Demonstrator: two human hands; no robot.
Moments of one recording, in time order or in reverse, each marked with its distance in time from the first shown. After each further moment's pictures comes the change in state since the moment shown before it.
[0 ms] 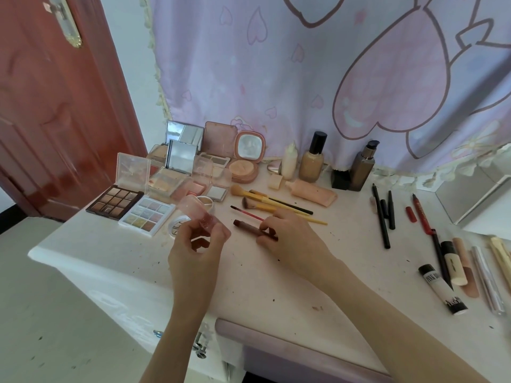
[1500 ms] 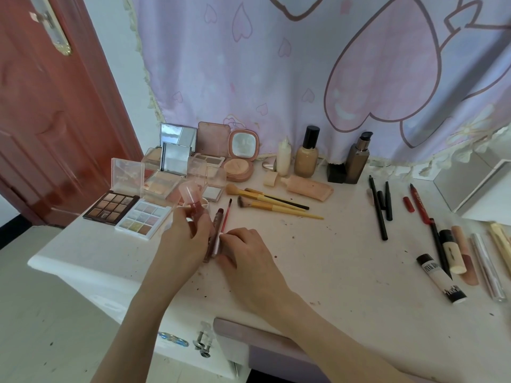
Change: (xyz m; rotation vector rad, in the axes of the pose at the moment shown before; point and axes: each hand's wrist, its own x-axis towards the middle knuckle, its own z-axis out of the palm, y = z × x) left_hand 0.037 0.011 -0.015 0.407 -0.295 -0.012; right_hand -0.021 -0.057 0.042 0.310 0.205 -0.065
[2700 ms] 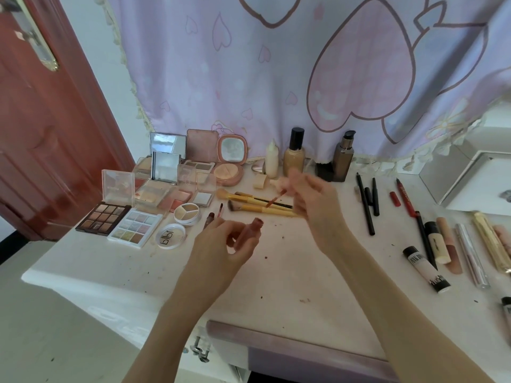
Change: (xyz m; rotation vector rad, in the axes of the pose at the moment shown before) left_hand -0.032 0.040 0.027 0.121 -0.149 0.409; right_hand 0.027 0.039 -0.110 0.787 0.311 0.410
